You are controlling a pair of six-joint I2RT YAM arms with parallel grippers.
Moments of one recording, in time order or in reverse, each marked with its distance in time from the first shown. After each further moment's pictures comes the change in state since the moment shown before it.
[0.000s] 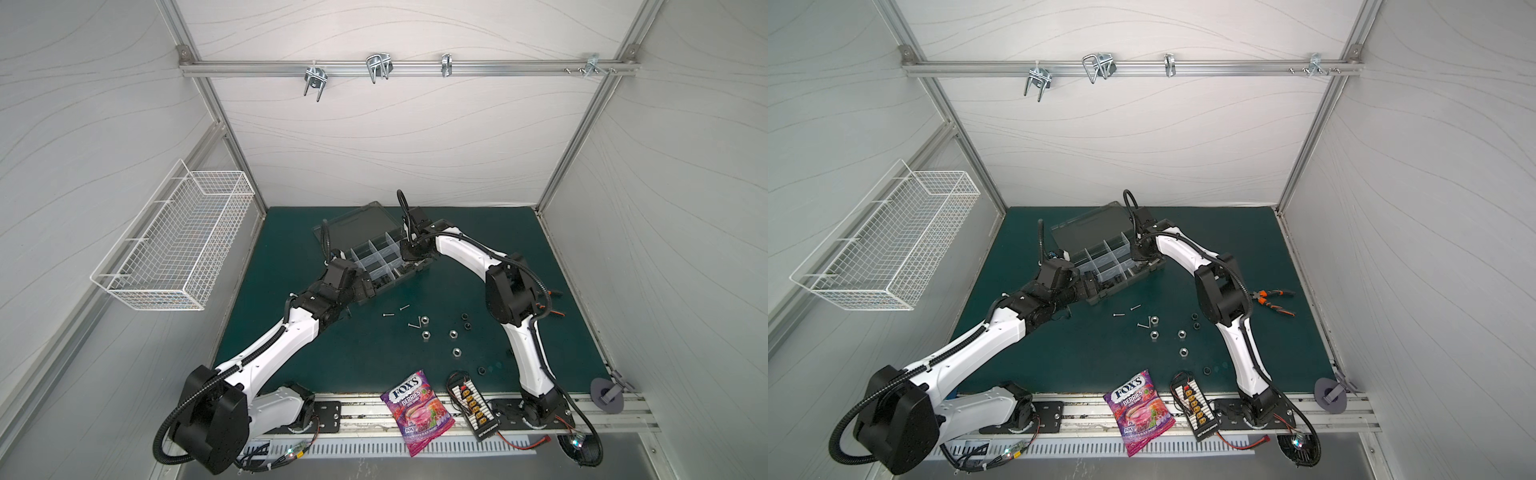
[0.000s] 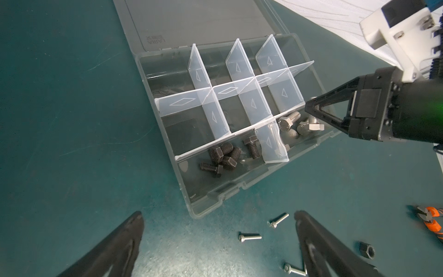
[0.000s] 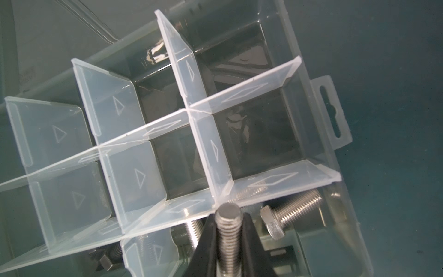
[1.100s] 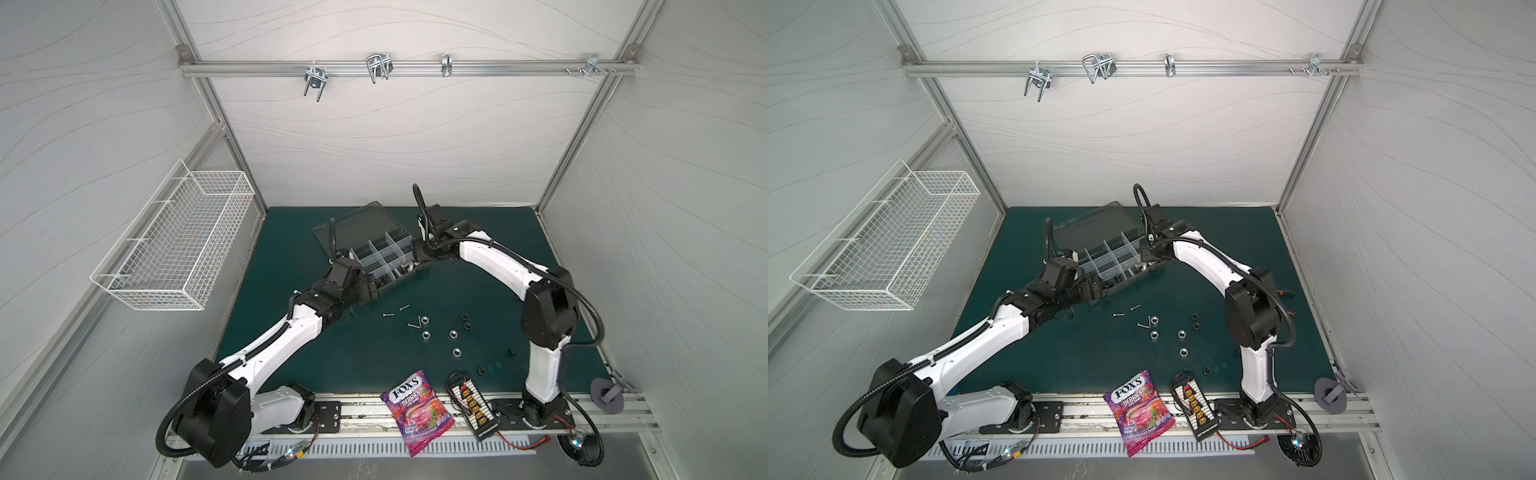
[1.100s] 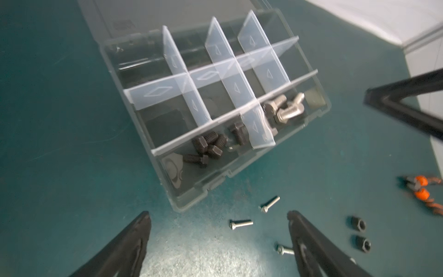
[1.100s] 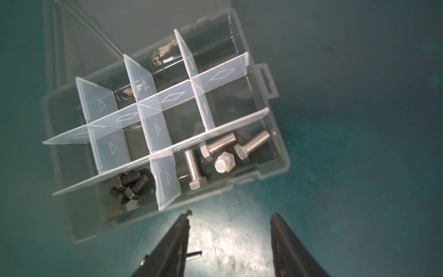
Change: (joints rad) left arm -0.056 0.051 0.039 -0.023 0.066 0.075; right arm 0.003 -0.391 -0.315 0.002 0.114 0.002
